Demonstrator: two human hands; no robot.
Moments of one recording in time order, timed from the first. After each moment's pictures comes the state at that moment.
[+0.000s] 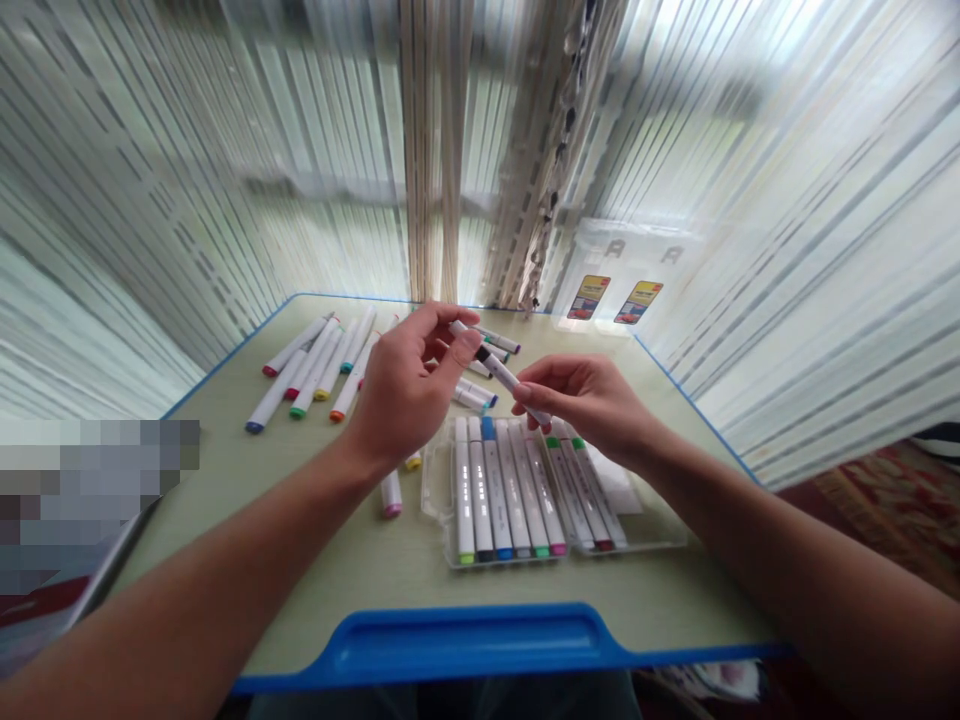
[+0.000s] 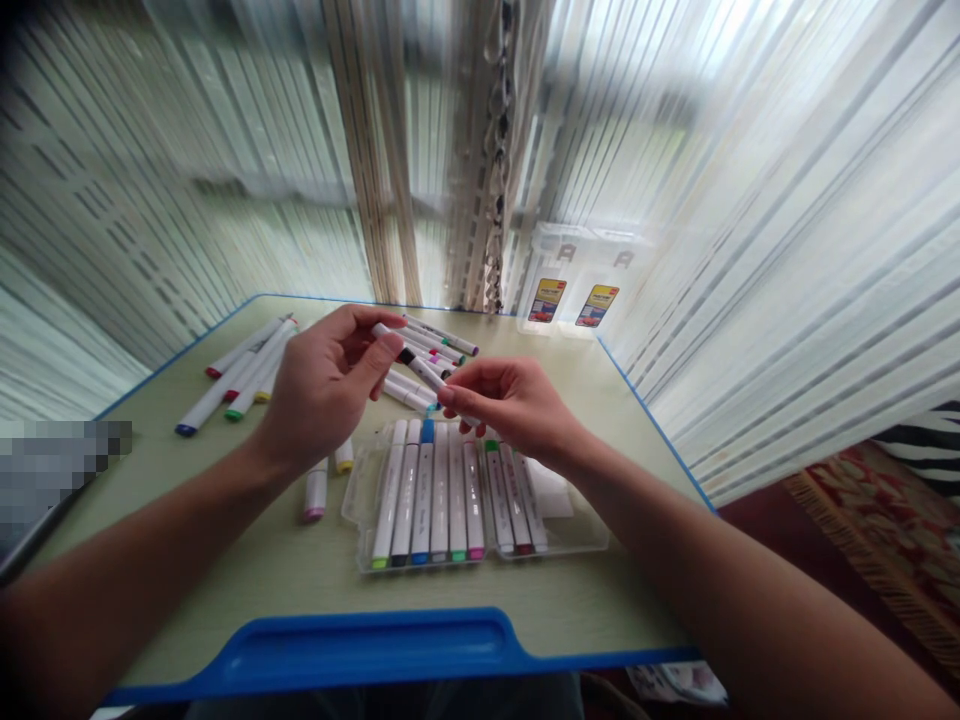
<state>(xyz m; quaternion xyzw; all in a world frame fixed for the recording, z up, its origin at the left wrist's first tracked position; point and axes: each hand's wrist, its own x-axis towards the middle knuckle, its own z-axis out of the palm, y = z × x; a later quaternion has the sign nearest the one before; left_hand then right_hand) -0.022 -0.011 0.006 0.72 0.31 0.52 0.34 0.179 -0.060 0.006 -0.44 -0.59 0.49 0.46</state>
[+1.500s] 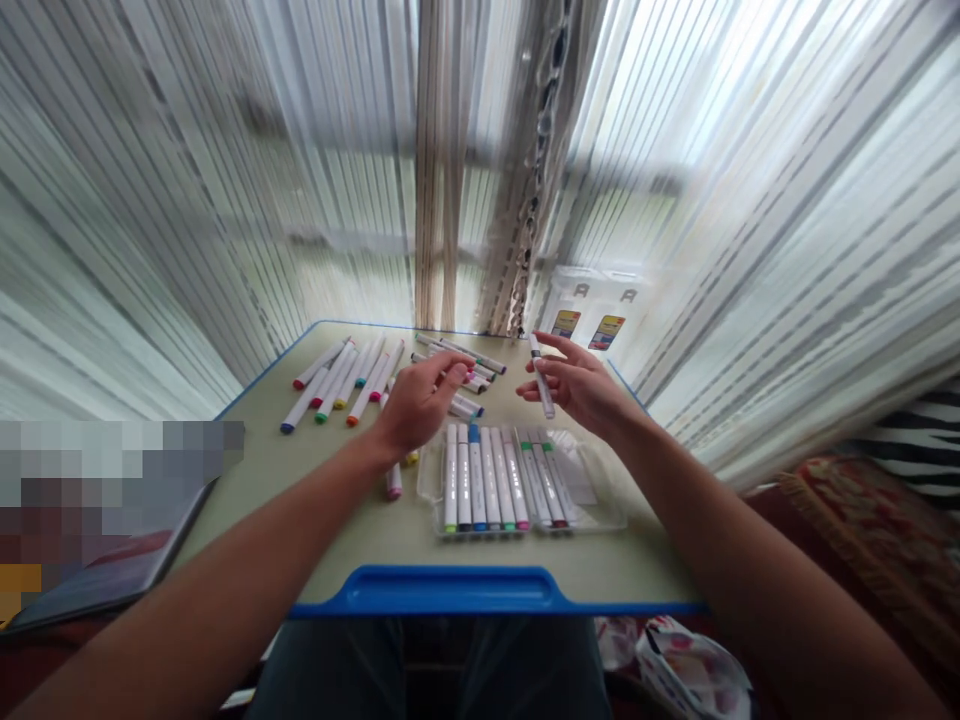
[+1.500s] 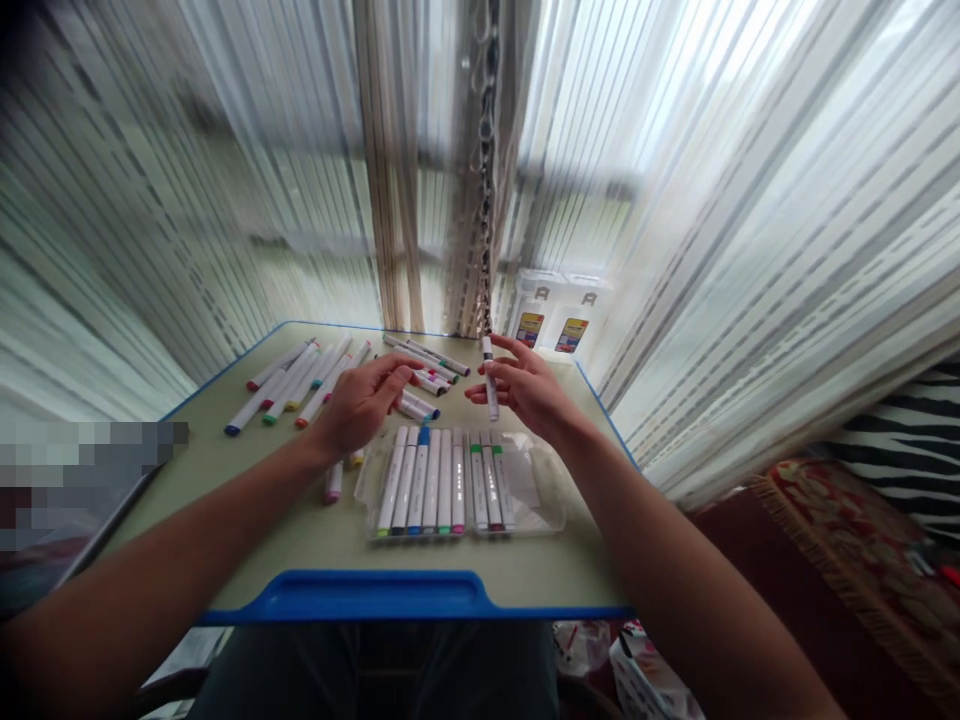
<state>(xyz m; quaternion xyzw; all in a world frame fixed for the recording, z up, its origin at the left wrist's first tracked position) -0.025 -0.008 0.000 0.79 0.36 0.42 0.26 0.212 -0.039 0.013 -0.46 -0.45 0.52 0.57</state>
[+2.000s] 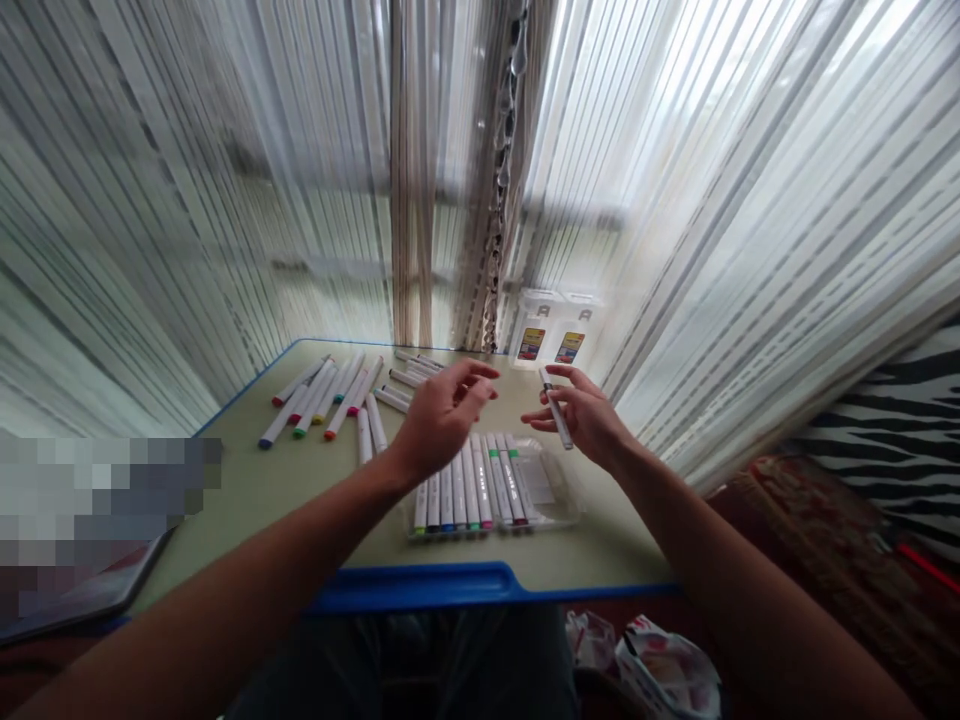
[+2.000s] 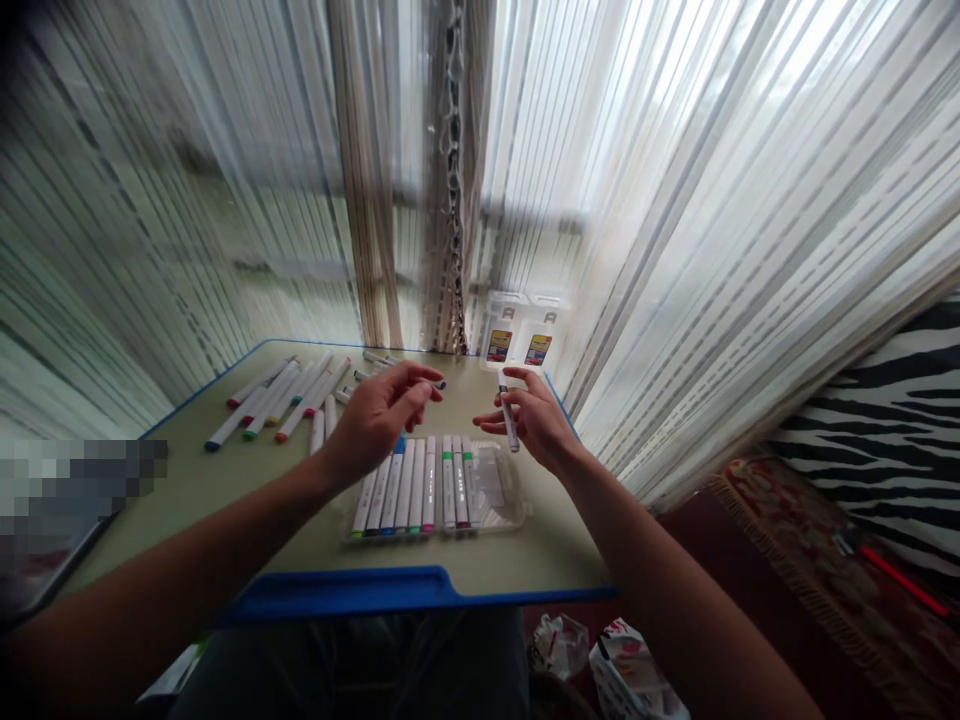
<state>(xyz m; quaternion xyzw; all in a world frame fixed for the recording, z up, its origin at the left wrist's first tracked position) 0.023 -0.051 0.031 0.76 0.28 0.46 0.36 0.242 -0.081 0.023 -0.51 -0.38 0.50 0.59</state>
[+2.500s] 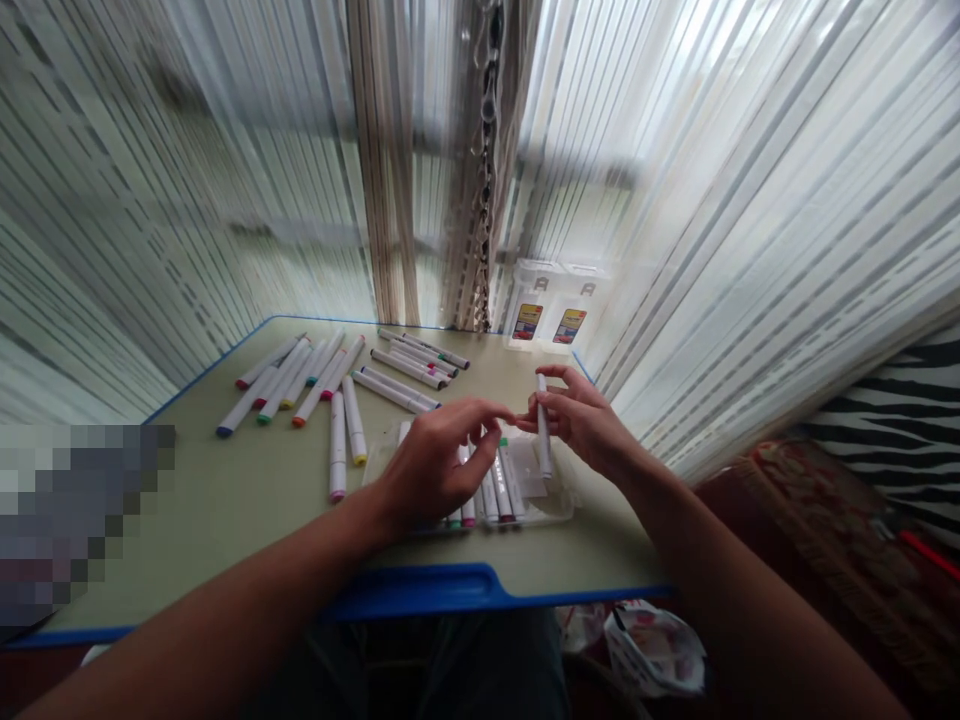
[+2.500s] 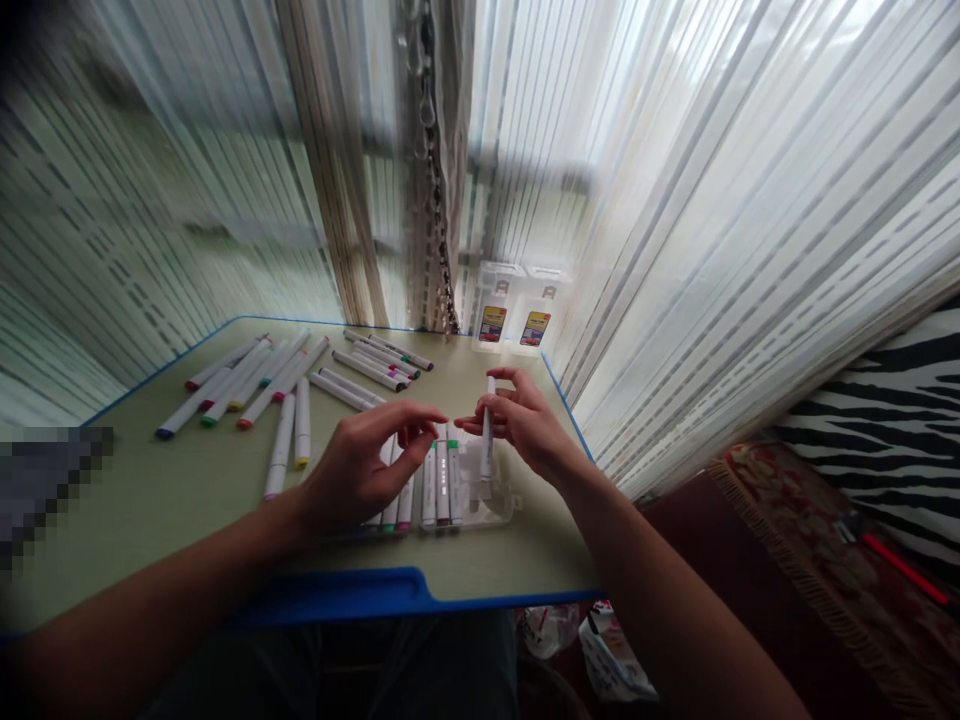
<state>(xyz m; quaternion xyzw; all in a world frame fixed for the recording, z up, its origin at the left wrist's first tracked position) 0.029 -0.077 -0.001 0.86 0.19 0.44 0.19 0.250 -0.095 0.001 -0.47 -0.44 0.53 0.56</state>
